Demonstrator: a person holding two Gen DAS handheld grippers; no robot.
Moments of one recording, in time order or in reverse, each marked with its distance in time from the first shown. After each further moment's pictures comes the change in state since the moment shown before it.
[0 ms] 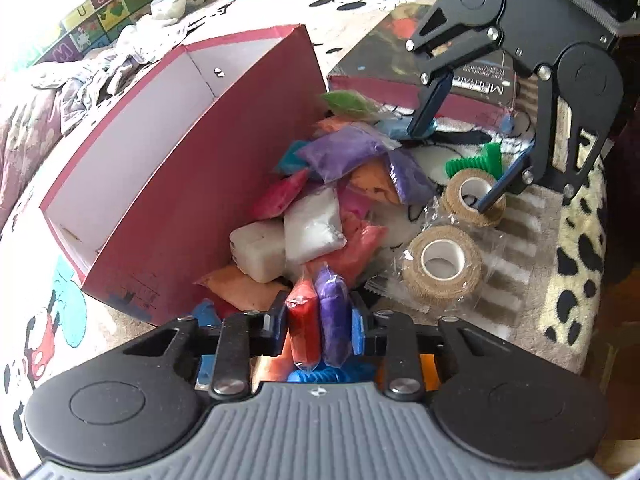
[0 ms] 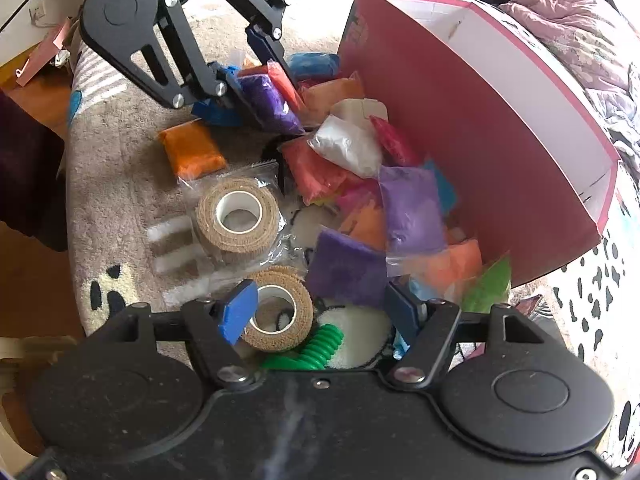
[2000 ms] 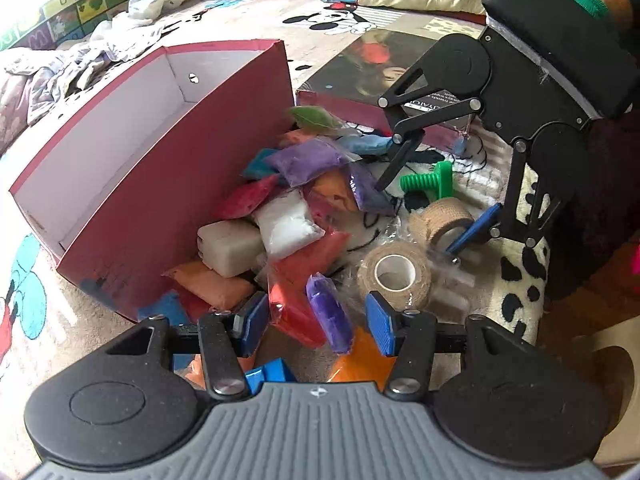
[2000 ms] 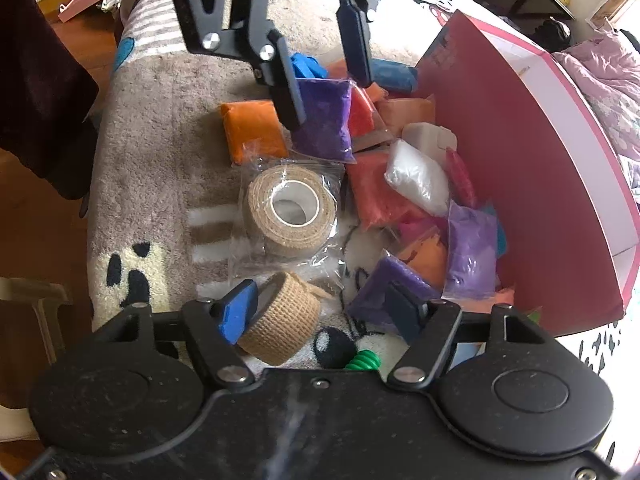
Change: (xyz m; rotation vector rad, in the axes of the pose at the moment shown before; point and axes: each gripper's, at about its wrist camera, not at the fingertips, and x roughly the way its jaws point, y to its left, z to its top) left arm -0.011 0.010 -0.009 -0.052 -0.065 -0.159; right arm 0.008 0.033 0.008 -0.223 0.007 0.012
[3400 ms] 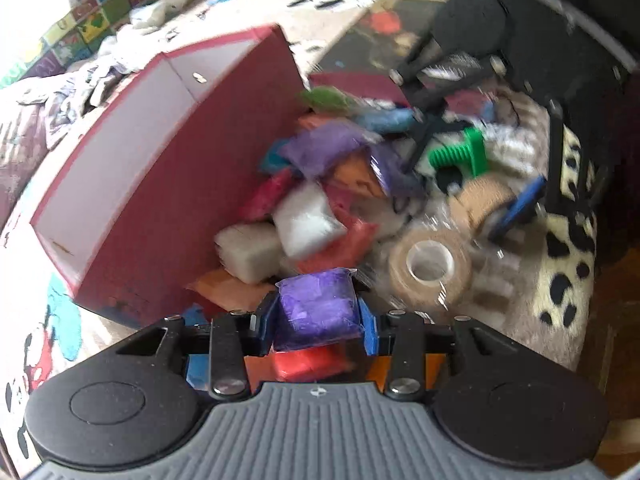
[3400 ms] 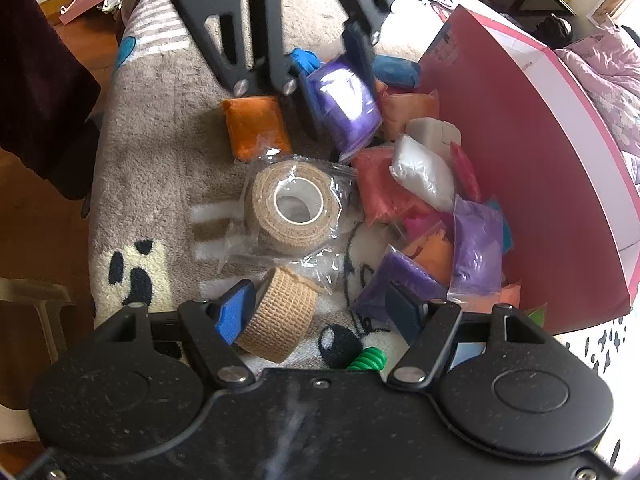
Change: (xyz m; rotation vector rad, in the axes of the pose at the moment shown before) left arm 0.014 -0.011 0.012 0.102 0.057 0.151; right arm 0.000 0.000 0.003 0.010 0.002 0.011
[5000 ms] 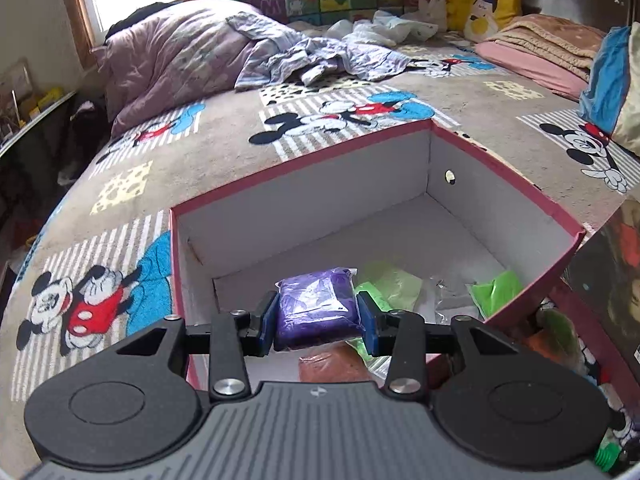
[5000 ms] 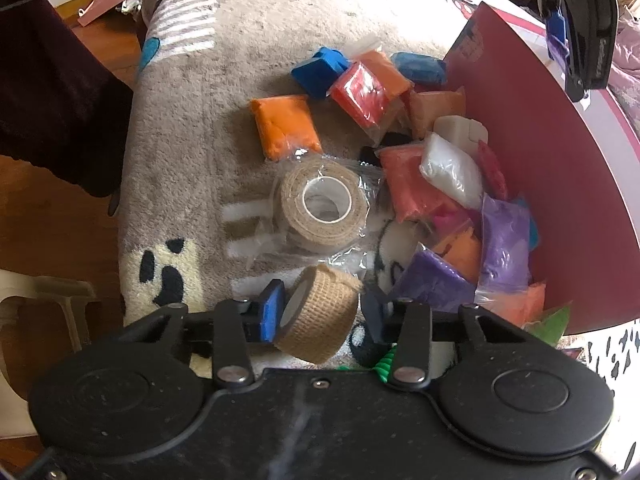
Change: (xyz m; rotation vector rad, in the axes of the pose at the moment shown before) left arm 0.037 0.124 0.070 -0.649 -0.082 0.335; right arm -0.021 -0.030 -0.019 0.008 0.010 0.088
